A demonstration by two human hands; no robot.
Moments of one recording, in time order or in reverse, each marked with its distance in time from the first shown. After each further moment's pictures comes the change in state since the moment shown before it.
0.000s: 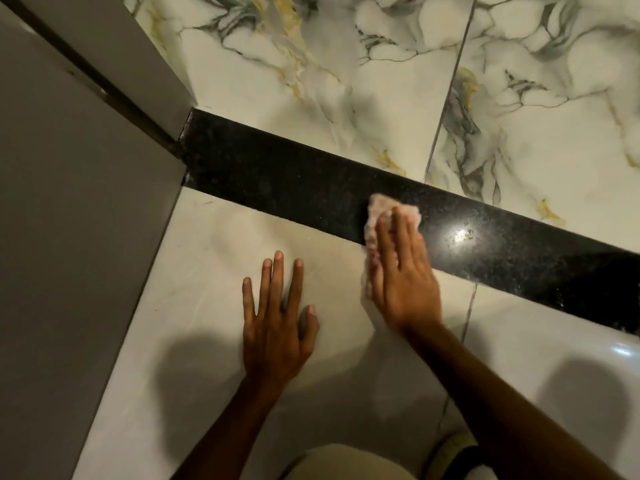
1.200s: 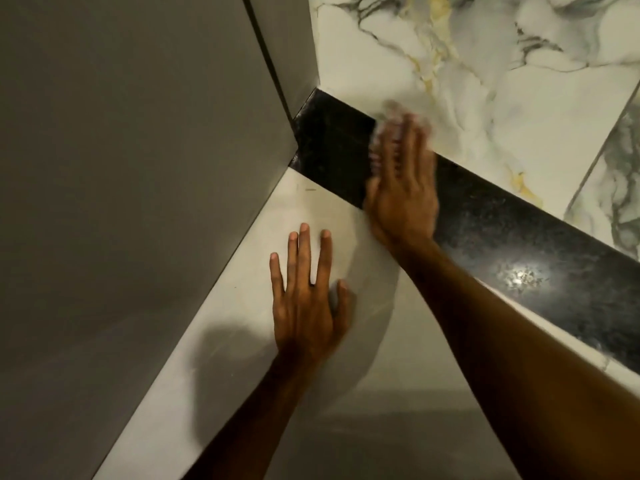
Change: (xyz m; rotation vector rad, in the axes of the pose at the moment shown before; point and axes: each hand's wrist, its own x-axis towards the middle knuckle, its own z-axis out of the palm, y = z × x) left_hand 0.029 -0.058 -0.004 -0.081 0.127 -0.299; right_hand 0.160 -0.156 0.023 0.055 0.055 -0.108
